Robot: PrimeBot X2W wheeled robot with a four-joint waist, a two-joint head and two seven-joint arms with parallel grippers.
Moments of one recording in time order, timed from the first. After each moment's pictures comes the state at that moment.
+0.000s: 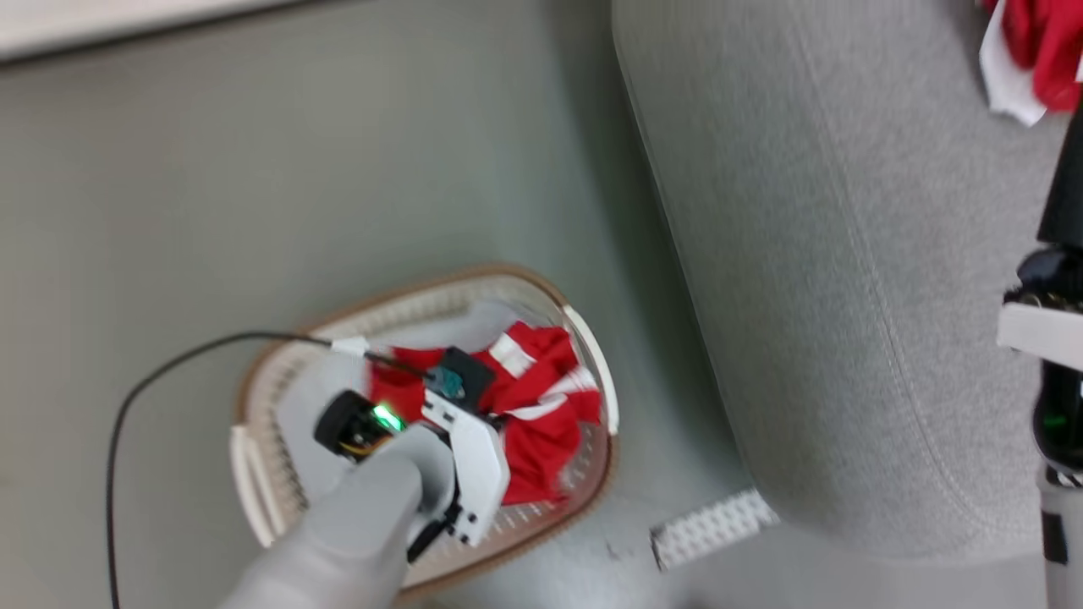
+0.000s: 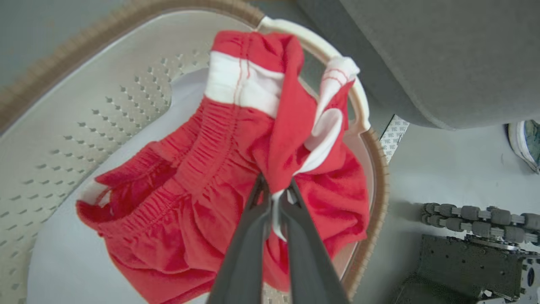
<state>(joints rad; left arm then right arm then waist) -0.85 0.10 -0.98 1.07 -0.55 -0.13 0.01 -0.55 -0.10 -0.06 -0.02 0.36 0.13 -0.26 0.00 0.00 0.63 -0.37</state>
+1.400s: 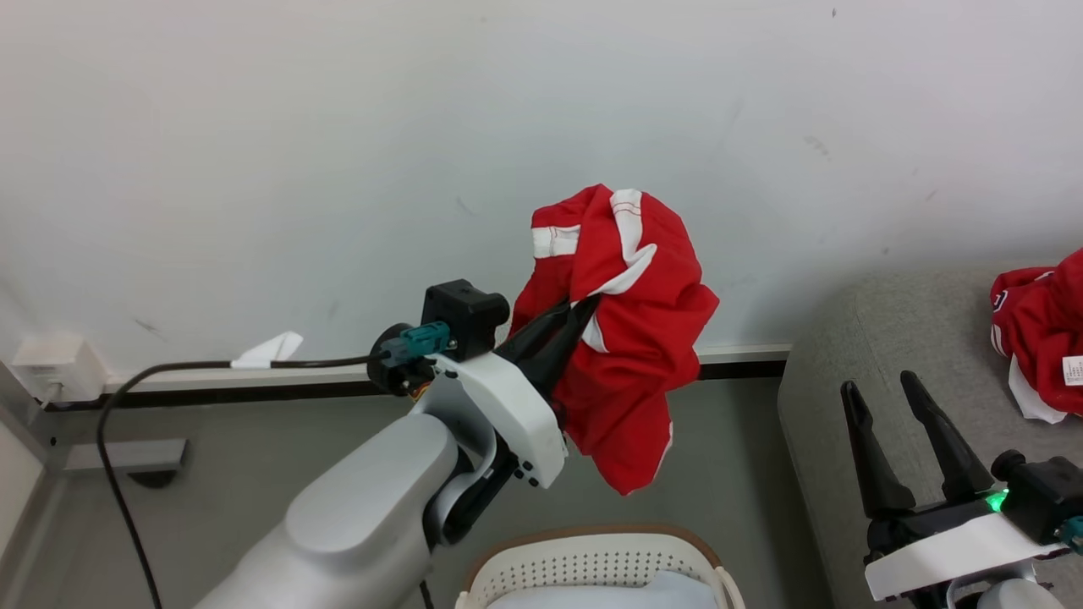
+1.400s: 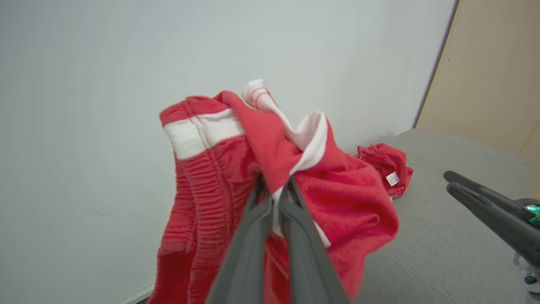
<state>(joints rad) -0.80 0.22 -0.92 0.47 -0.77 0.02 -0.18 -0.22 -0.23 0.25 0.24 0.52 0.13 -0.26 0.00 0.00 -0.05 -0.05</state>
